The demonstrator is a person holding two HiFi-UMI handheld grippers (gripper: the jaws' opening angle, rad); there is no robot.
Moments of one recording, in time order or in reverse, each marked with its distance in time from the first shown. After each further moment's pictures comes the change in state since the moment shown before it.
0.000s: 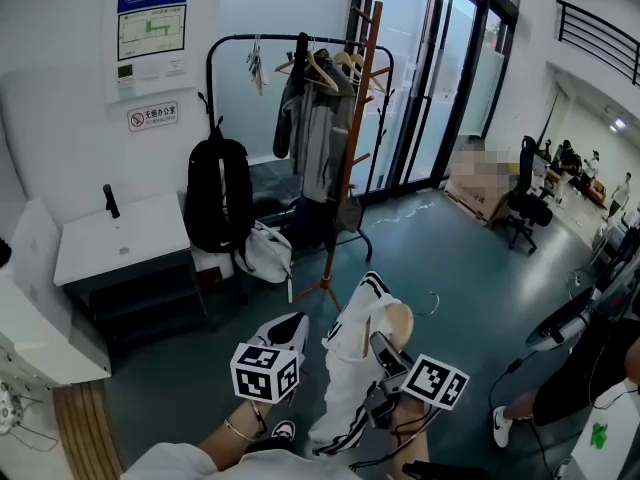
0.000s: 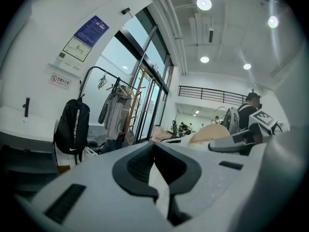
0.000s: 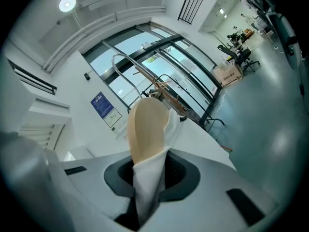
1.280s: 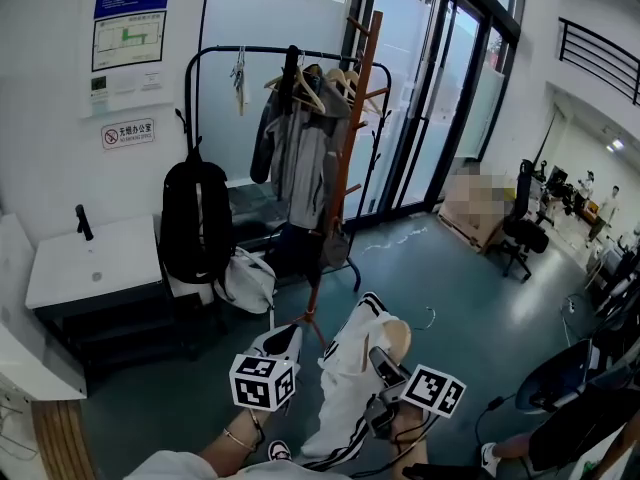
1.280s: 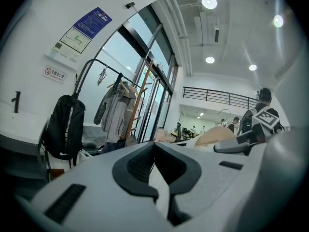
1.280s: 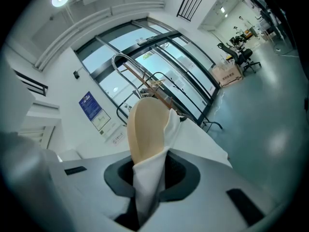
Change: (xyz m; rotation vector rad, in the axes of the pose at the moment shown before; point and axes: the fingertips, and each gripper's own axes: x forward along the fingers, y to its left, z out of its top) left arm 0.154 0.050 0.021 -0.036 -0.014 0.032; right arm 0.105 -0.083 0.093 0.000 0.038 -0.052
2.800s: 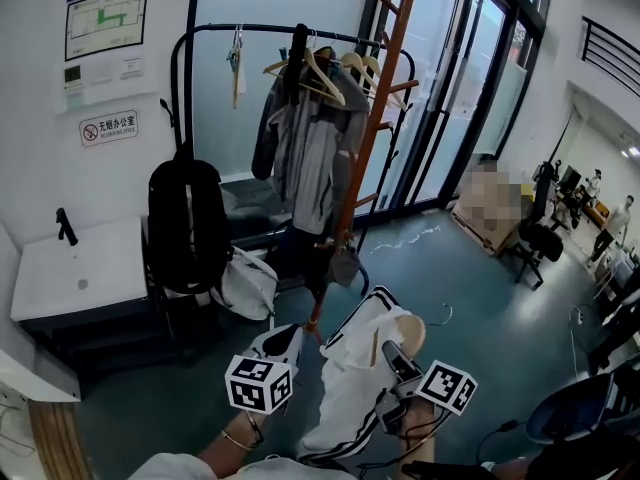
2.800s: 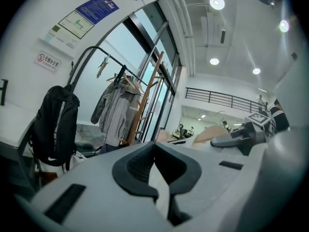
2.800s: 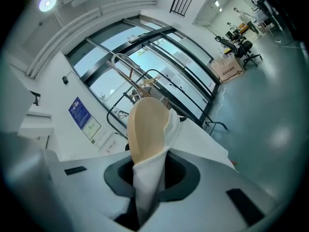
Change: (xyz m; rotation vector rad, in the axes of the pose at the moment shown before) left arm 0.139 0.084 0.016 -0.031 -0.006 -0.009; right arm 0.146 -0.061 0.086 0.060 0.003 0.010
